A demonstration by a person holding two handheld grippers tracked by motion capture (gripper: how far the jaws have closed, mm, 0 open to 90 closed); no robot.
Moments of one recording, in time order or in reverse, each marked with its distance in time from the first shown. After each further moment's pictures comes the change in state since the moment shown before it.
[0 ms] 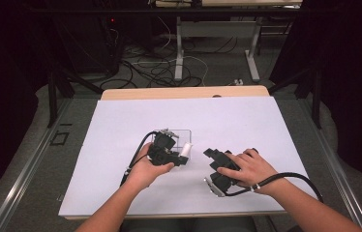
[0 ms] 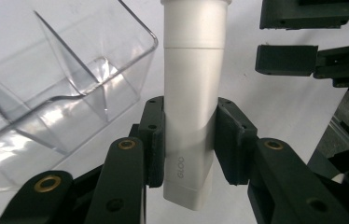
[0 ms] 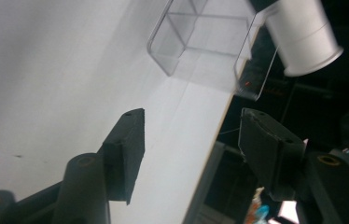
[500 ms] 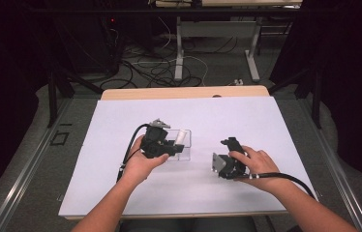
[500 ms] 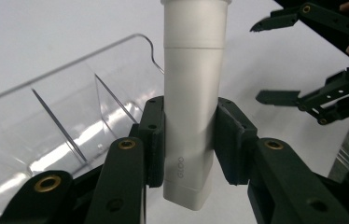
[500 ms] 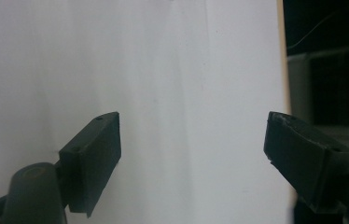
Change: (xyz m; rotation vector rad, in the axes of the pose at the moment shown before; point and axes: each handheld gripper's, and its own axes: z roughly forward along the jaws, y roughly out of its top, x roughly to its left) left arm 0.011 0.008 -0.021 -0.175 0.038 -0.015; right arm -0.001 -0.037 0.021 0.164 0.145 0.560
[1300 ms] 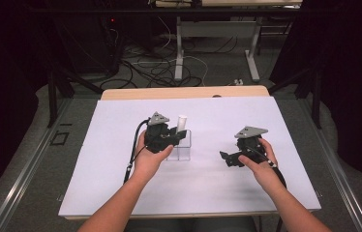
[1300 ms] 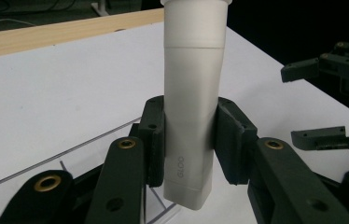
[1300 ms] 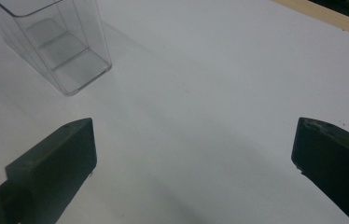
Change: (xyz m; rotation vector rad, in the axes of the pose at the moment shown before) left arm 0.007 0.005 0.020 -0.254 0.072 -0.017; right arm -0.028 -0.052 0.004 -0.175 0.122 1.002
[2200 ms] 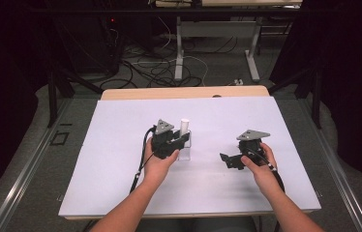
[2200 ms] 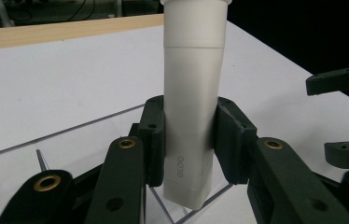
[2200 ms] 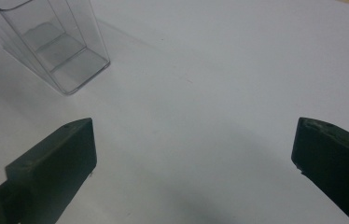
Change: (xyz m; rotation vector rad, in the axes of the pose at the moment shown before) left arm 0.000 -0.027 0.027 -0.040 0.058 -0.003; right arm -0.001 -0.015 0.007 -0.018 0.023 0.084
